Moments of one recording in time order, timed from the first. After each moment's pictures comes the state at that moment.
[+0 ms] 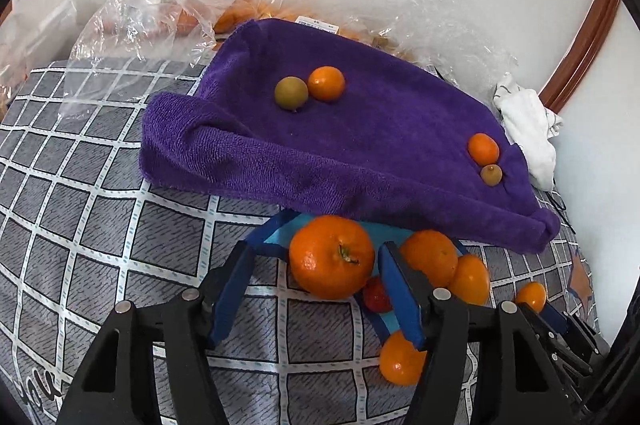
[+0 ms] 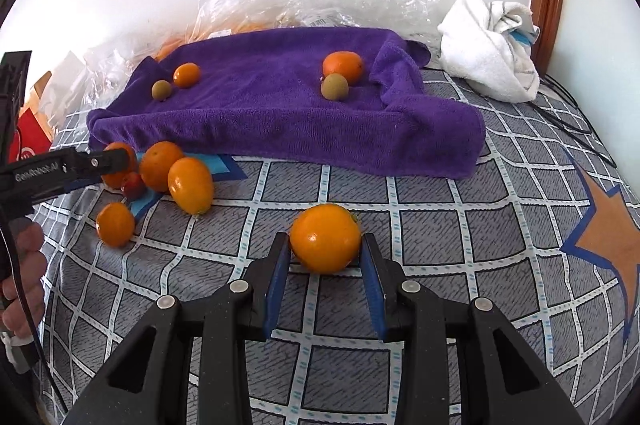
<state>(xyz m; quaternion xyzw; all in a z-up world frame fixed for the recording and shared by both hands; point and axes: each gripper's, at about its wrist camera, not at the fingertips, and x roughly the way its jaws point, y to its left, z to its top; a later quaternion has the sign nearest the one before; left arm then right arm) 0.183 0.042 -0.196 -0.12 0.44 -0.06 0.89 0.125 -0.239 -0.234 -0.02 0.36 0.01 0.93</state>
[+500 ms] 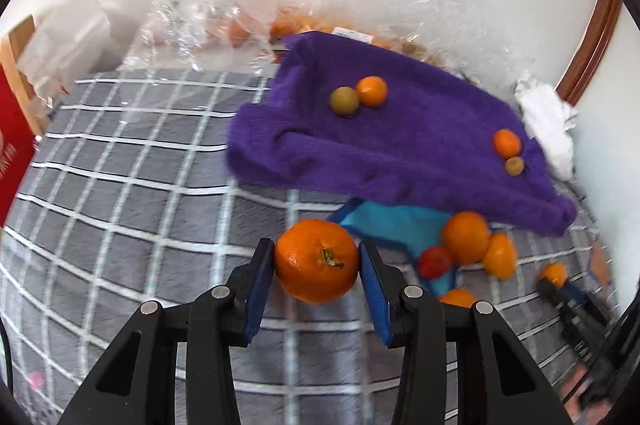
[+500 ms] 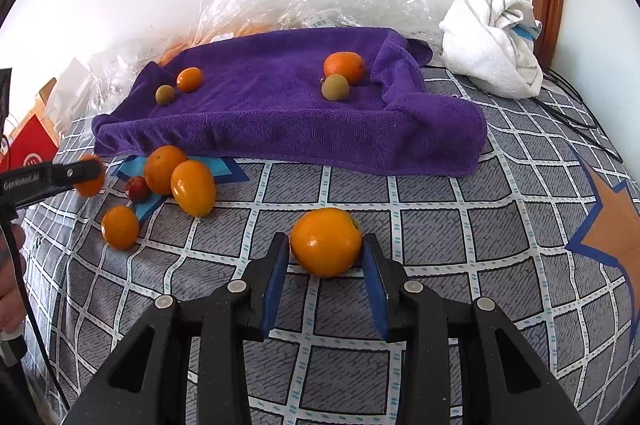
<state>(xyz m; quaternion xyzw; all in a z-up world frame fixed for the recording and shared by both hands) 0.157 0.073 -0.180 -0.07 0.45 -0.02 0.89 0.126 -0.244 -0.234 -0.01 0.37 0.02 0.93</state>
